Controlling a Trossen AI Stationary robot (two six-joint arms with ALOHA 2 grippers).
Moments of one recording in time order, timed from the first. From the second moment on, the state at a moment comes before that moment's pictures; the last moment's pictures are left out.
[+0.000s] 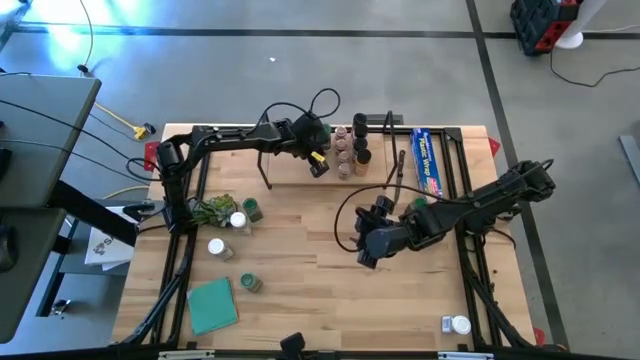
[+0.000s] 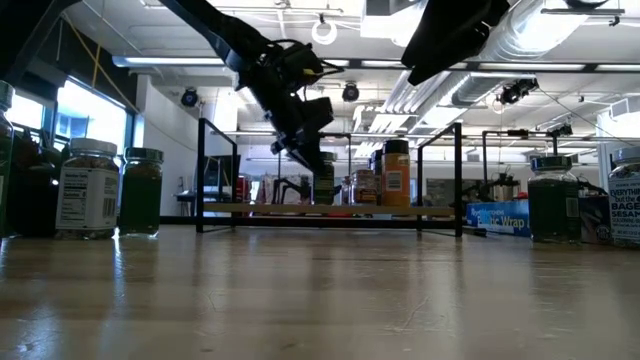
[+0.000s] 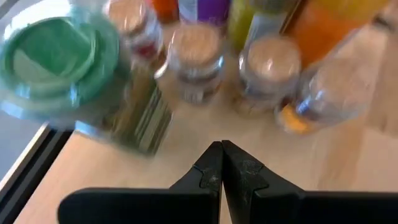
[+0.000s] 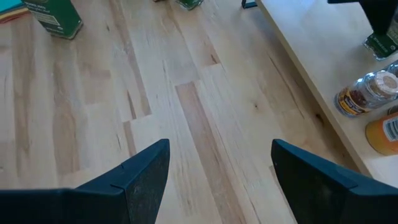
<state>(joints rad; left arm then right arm) 0.47 1.90 1.39 -0.36 -0.01 0.04 0.37 1.51 1.20 -0.67 0.50 0.52</state>
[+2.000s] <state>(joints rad) 0.56 1.88 1.38 -0.36 -0.16 0.01 0.37 1.51 1.20 -0.67 0.51 0.54</state>
